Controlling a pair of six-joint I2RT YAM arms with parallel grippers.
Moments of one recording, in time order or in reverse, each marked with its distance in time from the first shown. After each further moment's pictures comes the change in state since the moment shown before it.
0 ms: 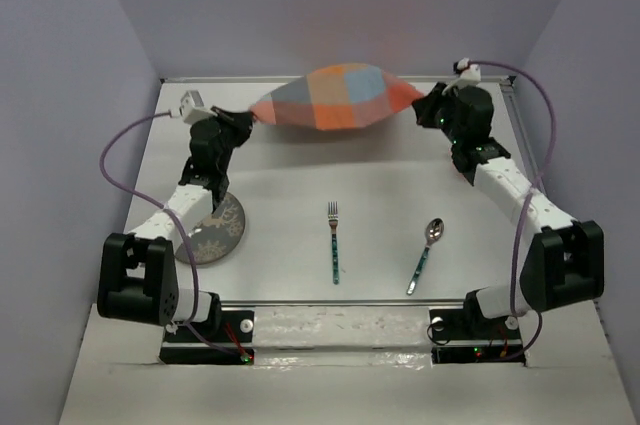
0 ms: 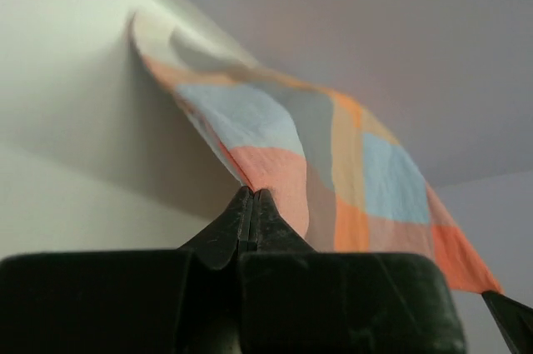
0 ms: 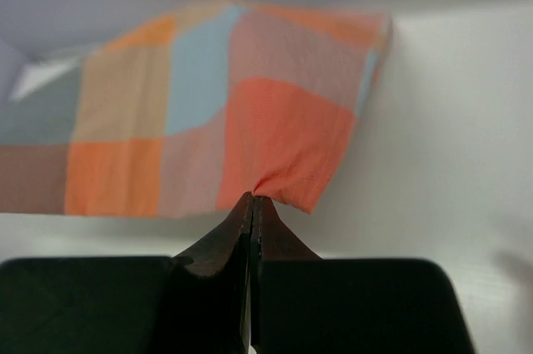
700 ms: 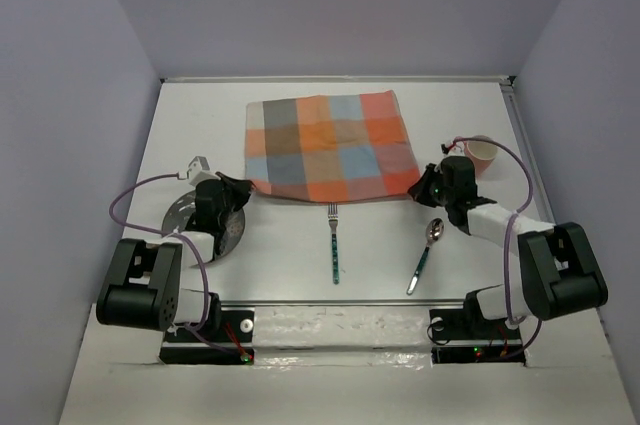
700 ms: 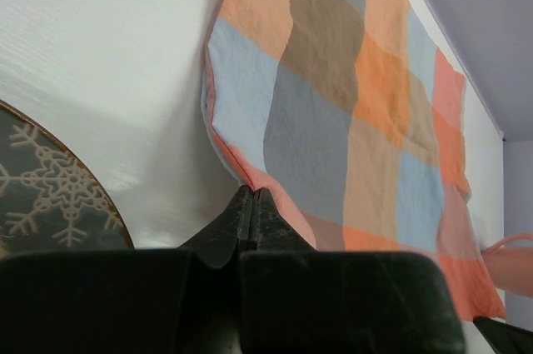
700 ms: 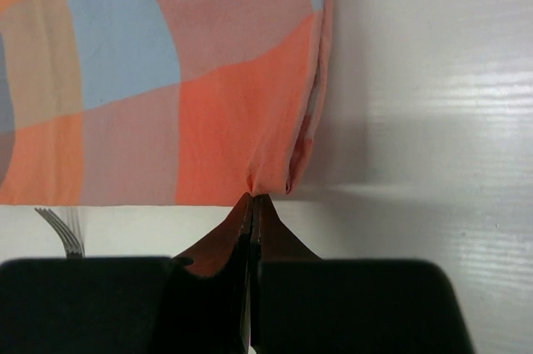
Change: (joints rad) left arm 0.029 -0.008 -0.580 0.213 0.026 0.021; right arm 0.000 0.015 -0.592 0.072 -0.064 0.154
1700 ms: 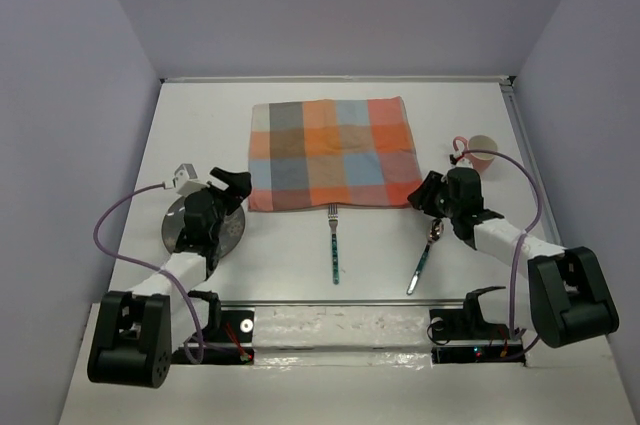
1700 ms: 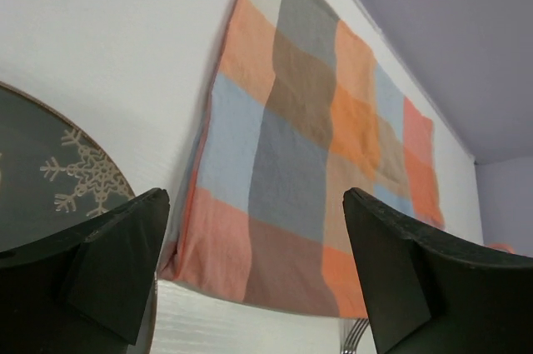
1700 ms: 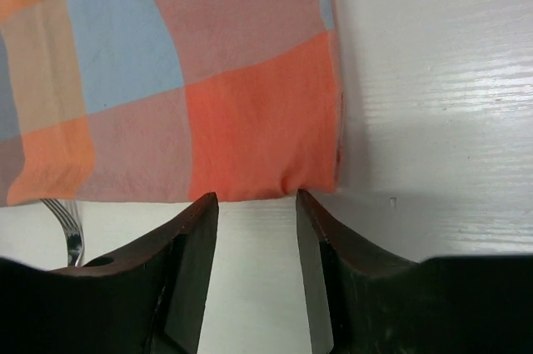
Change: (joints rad) left arm 0.030 -0.268 -0.092 -0.080 -0.042 0.027; right arm 0.000 -0.155 -0.117 -0.028 0.037 0.063
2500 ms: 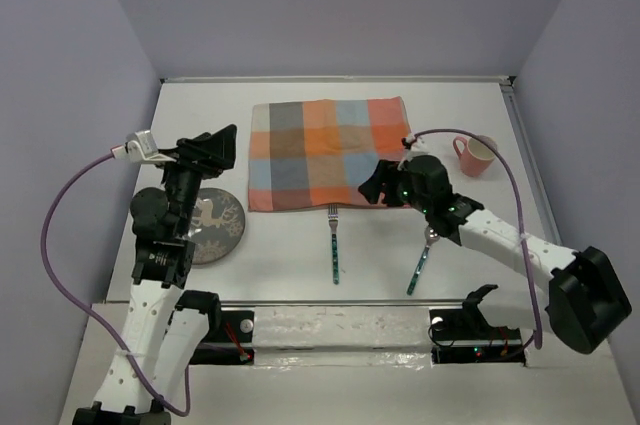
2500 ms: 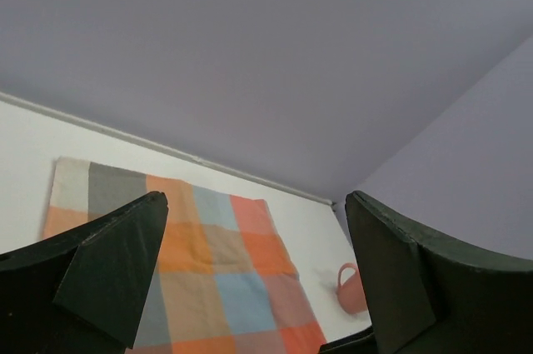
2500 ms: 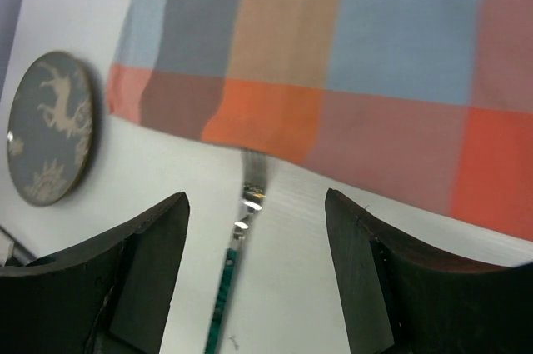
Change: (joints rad) left arm -0.027 -0.486 0.410 -0.385 0.114 0.100; right arm 0.326 -0.089 0.206 -0.148 0.031 0.007
